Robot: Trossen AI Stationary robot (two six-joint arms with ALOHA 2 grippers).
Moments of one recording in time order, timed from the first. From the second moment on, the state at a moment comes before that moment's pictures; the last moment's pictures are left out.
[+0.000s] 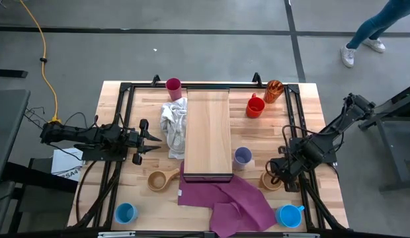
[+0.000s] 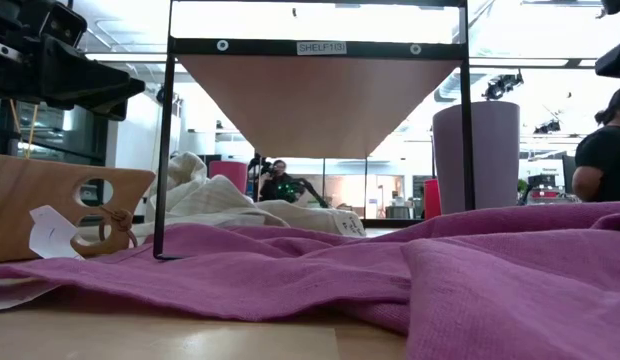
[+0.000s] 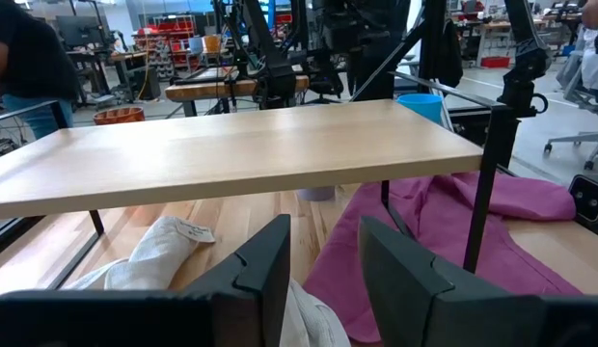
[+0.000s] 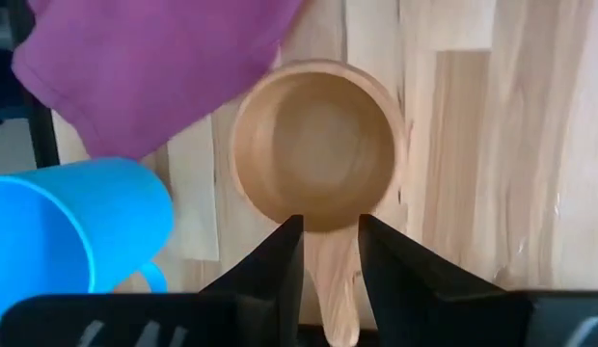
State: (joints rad) left arm -0.01 0.10 0.01 0.02 -0.04 0.07; right arm 0.69 1.13 0.87 -1.08 -0.03 0.68
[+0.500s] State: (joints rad) left arm -0.01 0.10 0.01 0.02 -0.04 0.07; right arm 0.61 1.28 0.87 -1.01 0.12 0.55
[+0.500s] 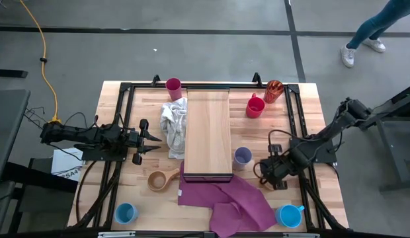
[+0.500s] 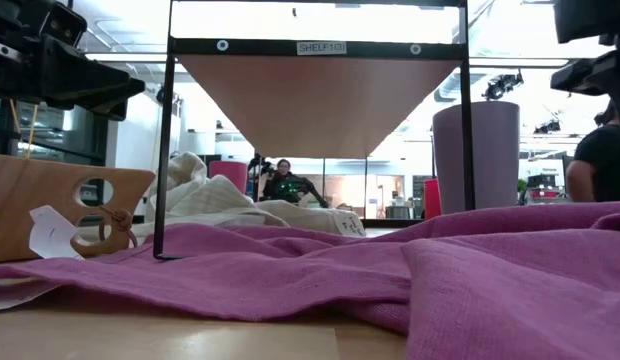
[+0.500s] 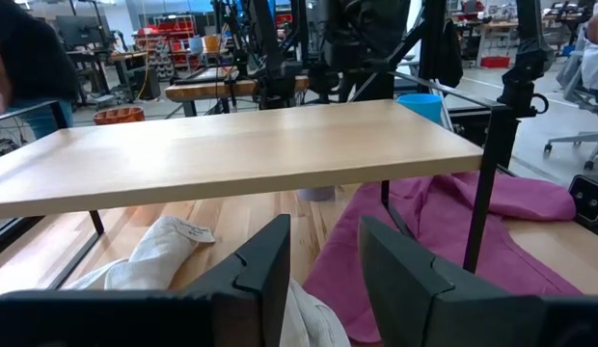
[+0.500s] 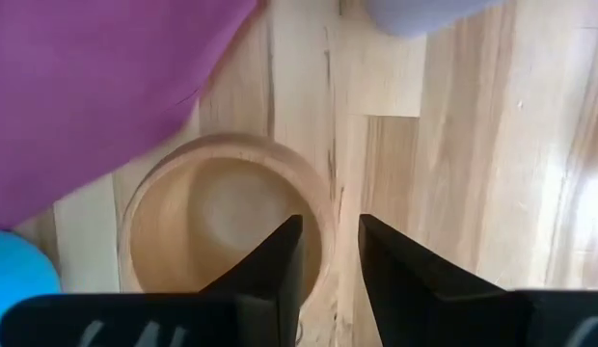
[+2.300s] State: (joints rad) left arm -0.01 0.10 0.01 0.02 -0.04 0.07; right arm 0.59 1.28 0.75 -0.89 0.07 0.58
